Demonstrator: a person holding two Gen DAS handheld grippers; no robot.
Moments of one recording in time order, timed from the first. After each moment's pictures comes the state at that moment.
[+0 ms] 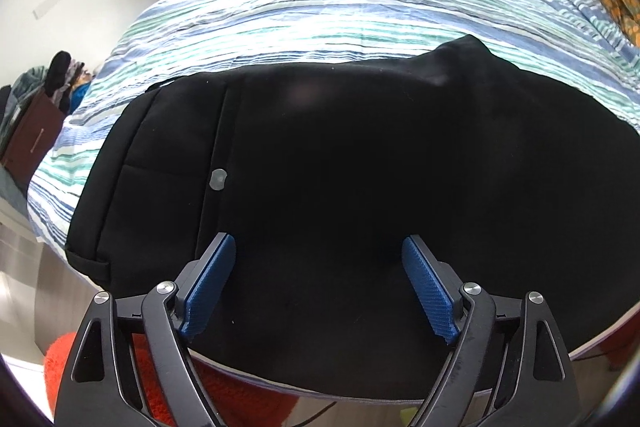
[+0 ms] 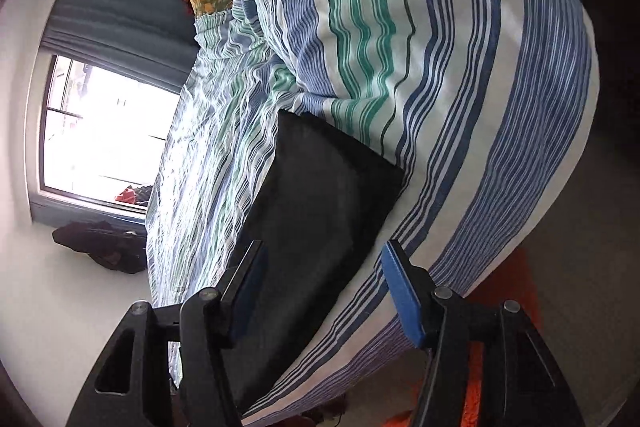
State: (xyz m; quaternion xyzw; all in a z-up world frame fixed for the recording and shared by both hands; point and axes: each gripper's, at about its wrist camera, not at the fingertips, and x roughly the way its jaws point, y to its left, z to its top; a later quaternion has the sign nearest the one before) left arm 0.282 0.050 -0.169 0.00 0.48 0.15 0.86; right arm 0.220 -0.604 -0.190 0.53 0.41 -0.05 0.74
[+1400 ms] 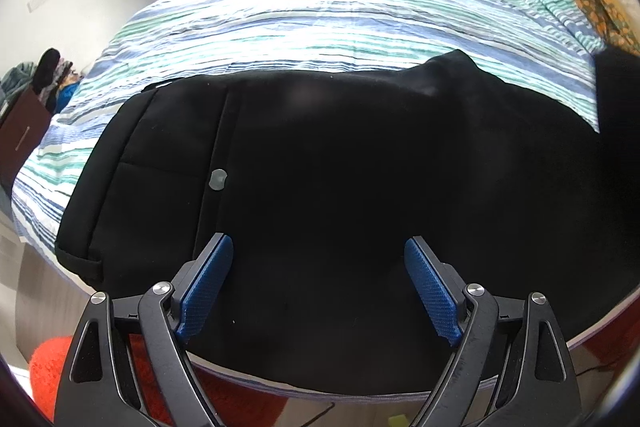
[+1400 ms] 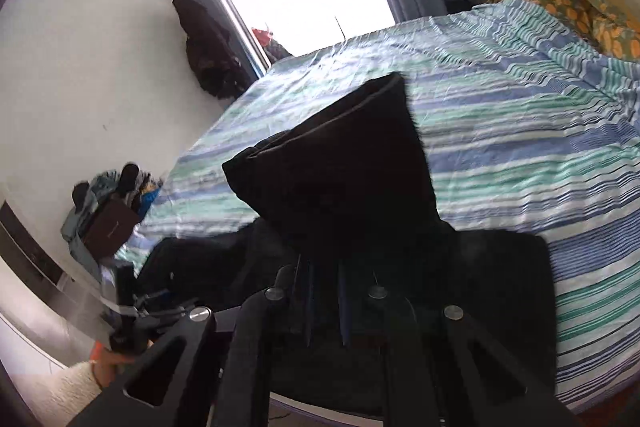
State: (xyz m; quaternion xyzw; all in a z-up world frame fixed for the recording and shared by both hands) left arm 0.271 0.059 -0.167 -0.02 0.46 0.12 0.88; right arm 0.285 -0.142 -0.099 0.13 0.40 0.24 0.87
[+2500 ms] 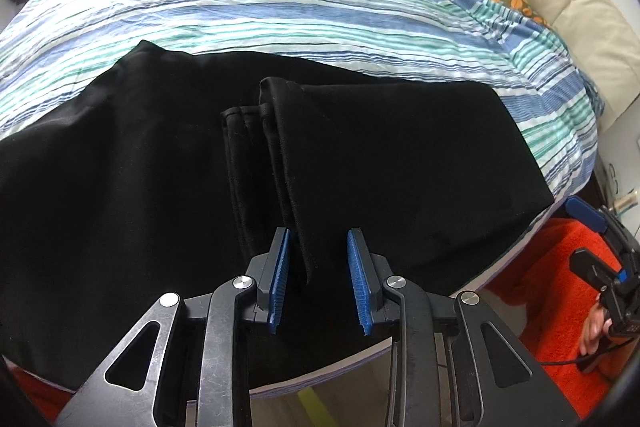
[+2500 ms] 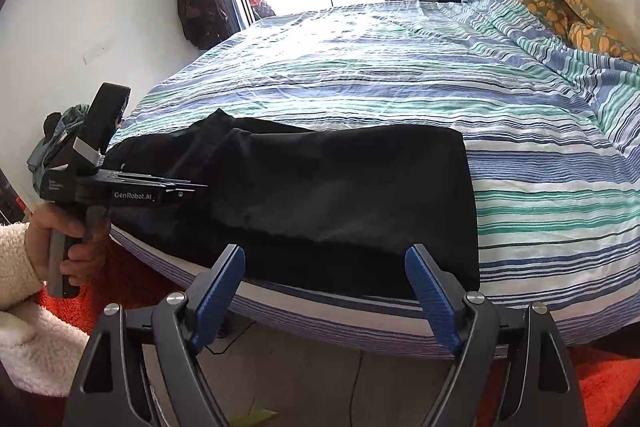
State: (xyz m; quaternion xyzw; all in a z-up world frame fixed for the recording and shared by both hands) left arm 0.296 -0.101 -0.162 -0.03 0.51 -0.14 0.85; right arm 0.211 -0.239 -0.126 0.07 0.40 0.19 0.89
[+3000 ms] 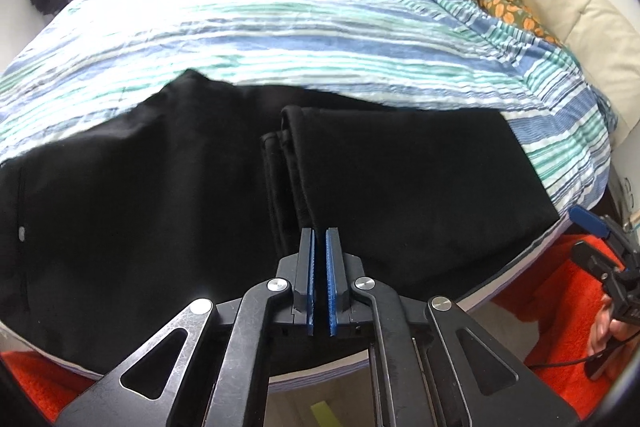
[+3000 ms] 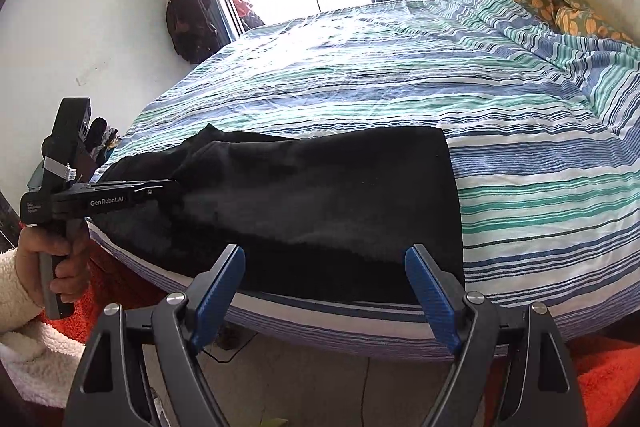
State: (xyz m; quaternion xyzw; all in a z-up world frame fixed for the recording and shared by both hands) left arm 0.285 -0.091 -0.154 -0.03 0.48 -0.09 0.87; right arm 0.215 -0.251 -0.128 0.10 0.40 0.18 0.89
